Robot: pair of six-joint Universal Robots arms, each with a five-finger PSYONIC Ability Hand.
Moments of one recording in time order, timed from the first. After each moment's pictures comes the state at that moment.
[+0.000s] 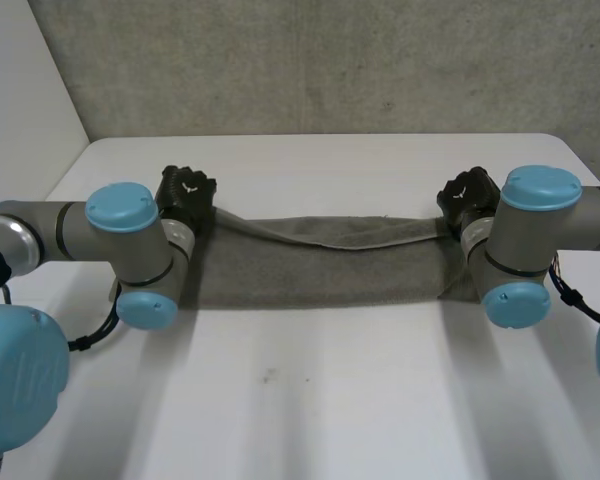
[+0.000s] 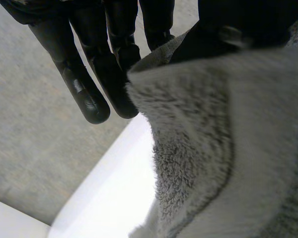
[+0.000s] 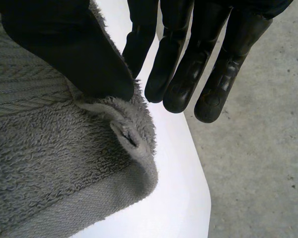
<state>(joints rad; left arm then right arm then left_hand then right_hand) 4.32 -2.57 -0.94 3.48 -1.64 3.74 1.90 -0.64 0.98 -0.19 1.63 2.21 1.21 1.22 1.22 1.22 1.04 0.96 1.18 1.18 1.19 1.00</state>
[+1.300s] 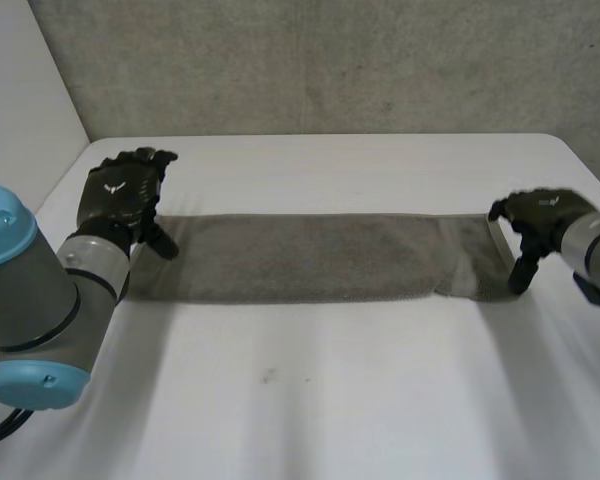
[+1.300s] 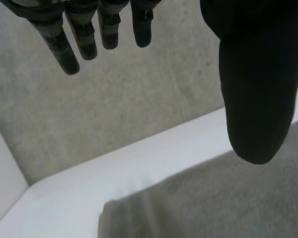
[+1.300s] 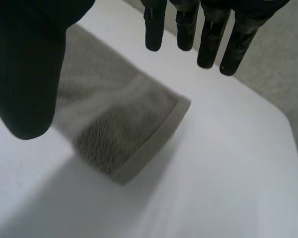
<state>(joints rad) 4.36 -1.86 -1.70 3.53 -1.64 3.19 1.72 -1.15 1.38 0.25 1.47 2.73 0.18 0.17 0.17 0.17 0.03 0.22 0.25 0.25 0.26 0.09</state>
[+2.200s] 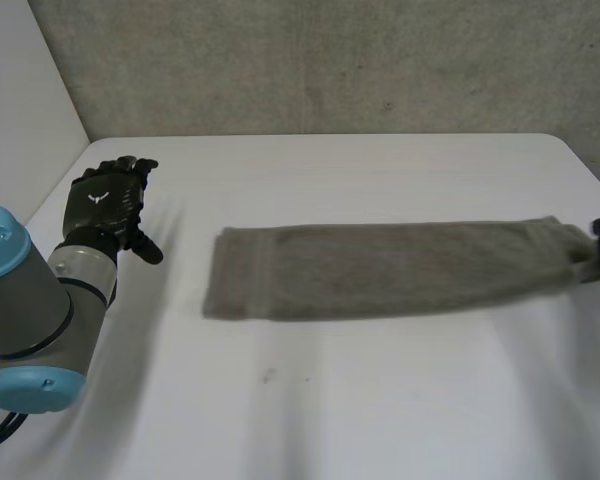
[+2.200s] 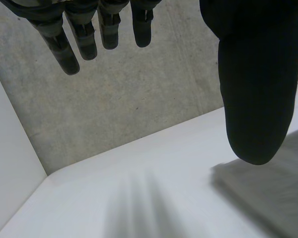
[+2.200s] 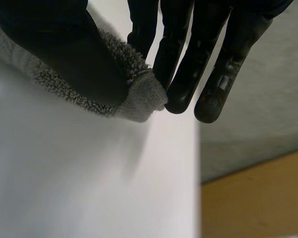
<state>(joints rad) 4.41 -1.88 -1.76 3.61 -1.64 3.20 1.47 -0.92 1.40 -0.16 1.56 2.48 0.18 0.17 0.17 0.17 0.03 0.95 1.18 1.17 1.19 0.97</state>
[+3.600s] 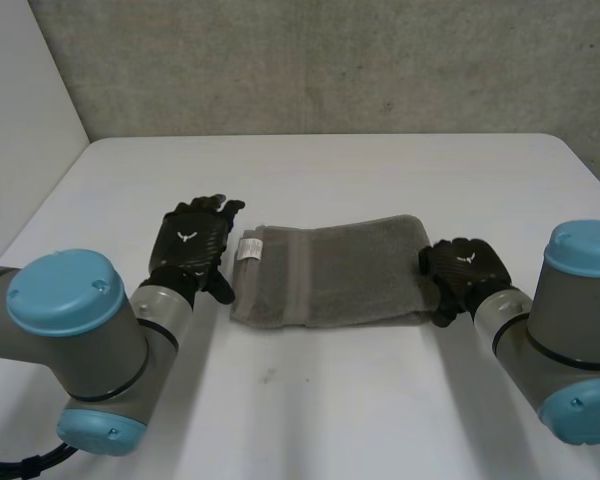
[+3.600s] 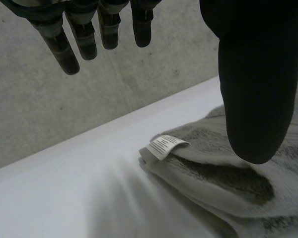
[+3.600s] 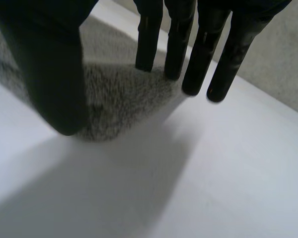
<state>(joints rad) 4.19 -2.01 -1.74 3.65 -1.64 3.21 1.92 -1.09 1.69 -0.24 1.49 2.85 0.18 0.17 0.17 0.17 0.03 0.49 0.56 0.56 0.56 0.37</state>
